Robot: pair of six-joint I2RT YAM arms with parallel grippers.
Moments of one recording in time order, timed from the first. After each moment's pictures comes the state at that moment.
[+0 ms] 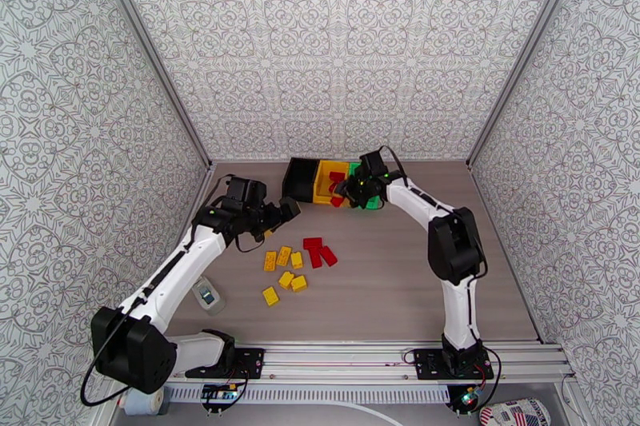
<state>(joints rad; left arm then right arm) -0.29 1.32 1.16 -0.71 0.32 -0.77 0.40 2.16 1.82 -0.47 -0.54 1.04</state>
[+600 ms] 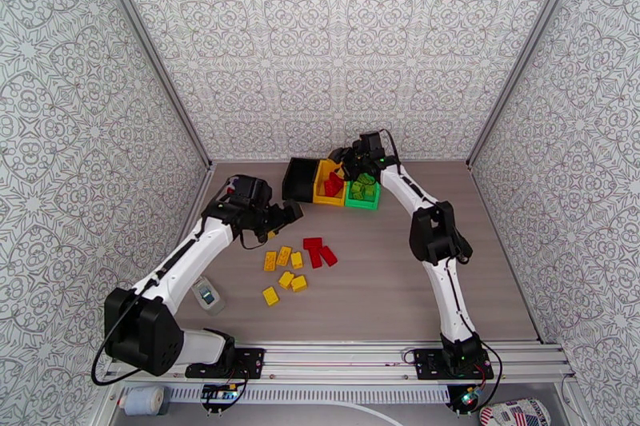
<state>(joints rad) -0.29 1.41 1.18 -0.75 0.33 -0.74 0.37 2.44 2.28 -0.43 -0.59 1.15</state>
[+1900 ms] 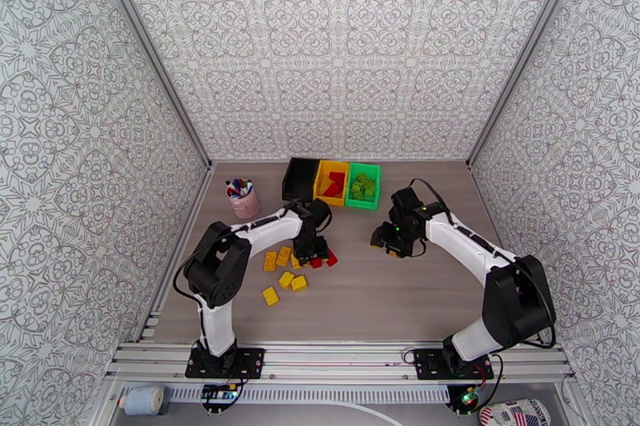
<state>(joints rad) -0.62 1.93 1.33 -0.89 0.18 -0.84 0.37 1.56 1.13 -0.83 -0.33 0.69</state>
